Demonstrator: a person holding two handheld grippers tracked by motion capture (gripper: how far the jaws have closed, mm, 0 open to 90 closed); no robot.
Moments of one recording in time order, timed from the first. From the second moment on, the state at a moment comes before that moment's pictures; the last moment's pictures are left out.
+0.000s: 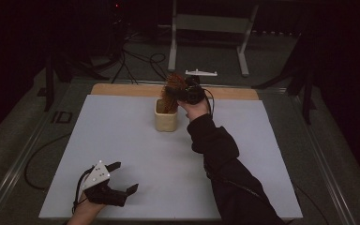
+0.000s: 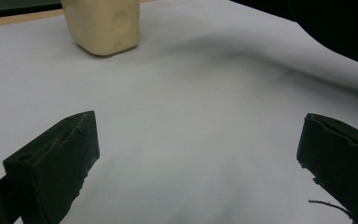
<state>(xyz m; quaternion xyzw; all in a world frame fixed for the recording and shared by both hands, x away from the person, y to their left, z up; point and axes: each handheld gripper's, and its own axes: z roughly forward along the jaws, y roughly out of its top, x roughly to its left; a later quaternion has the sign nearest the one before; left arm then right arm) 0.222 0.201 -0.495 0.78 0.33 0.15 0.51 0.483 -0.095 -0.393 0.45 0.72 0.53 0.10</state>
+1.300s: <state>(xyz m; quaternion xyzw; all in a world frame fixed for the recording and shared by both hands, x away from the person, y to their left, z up) 0.223 0.201 -0.496 0.78 0.33 0.15 0.51 0.484 -0.116 -0.389 0.38 0.75 0.52 0.12</state>
